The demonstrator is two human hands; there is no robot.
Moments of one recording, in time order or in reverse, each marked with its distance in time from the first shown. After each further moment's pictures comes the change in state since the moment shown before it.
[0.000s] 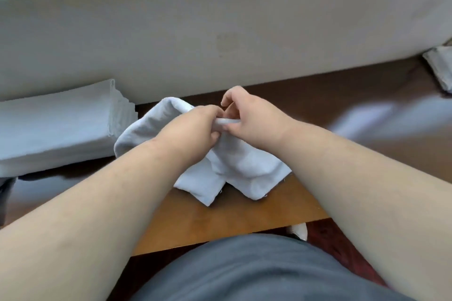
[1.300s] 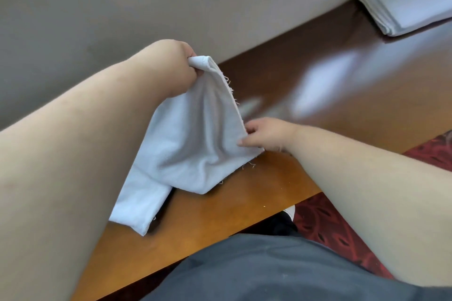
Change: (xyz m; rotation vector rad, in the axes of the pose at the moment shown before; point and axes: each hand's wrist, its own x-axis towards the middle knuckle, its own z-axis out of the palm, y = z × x) left_hand 0.171 0.186 -0.010 0.204 -0.188 0.001; right_hand -0.077 0.216 -0.075 0.229 -0.296 0.520
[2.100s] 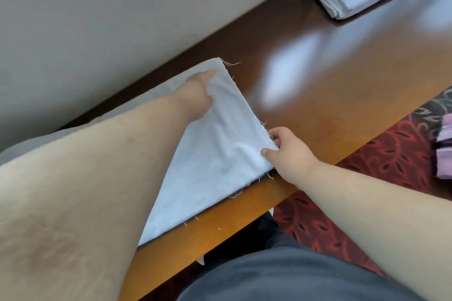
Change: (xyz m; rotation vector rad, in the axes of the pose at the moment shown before) left_hand 0.126 0.104 0.162 -0.271 -0.123 0.198; right_hand -0.036 0.159 -0.004 0.395 0.506 0.293
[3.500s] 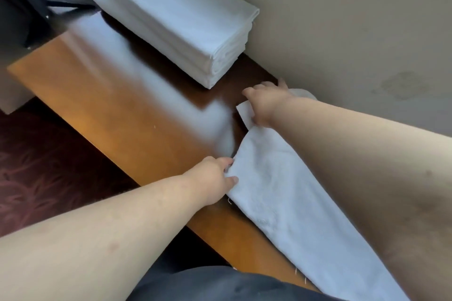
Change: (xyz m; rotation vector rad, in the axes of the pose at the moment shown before) left_hand -0.367 -0.270 0.073 -0.841 0.272 -0.778; right_hand -0.094 -0.346 0.447 -1.872 -0.418 -1.262
